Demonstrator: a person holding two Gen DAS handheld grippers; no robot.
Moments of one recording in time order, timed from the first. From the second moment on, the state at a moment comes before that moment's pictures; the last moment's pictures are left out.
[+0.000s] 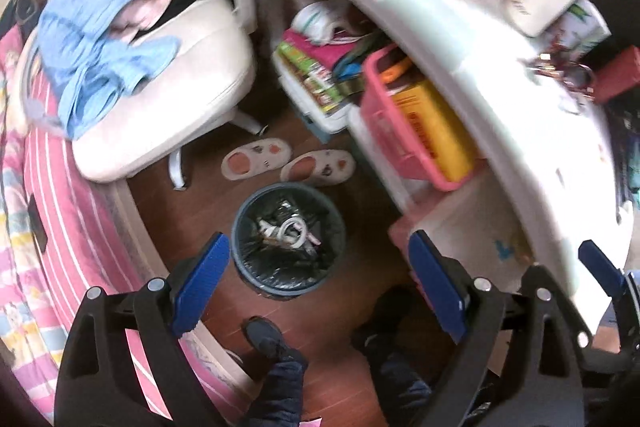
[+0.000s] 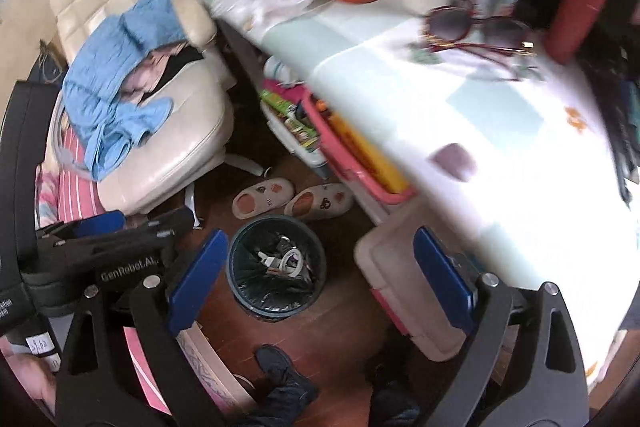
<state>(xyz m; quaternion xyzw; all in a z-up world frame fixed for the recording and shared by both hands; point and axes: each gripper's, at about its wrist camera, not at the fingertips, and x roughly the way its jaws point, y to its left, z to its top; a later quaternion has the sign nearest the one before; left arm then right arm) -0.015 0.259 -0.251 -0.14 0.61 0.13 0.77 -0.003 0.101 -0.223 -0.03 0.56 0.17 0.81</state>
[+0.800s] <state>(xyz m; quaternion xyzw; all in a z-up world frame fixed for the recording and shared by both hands) 0.122 0.097 -0.188 -0.11 0.59 0.10 0.79 0.106 -0.086 -0.166 0.01 0.53 0.12 0.84</state>
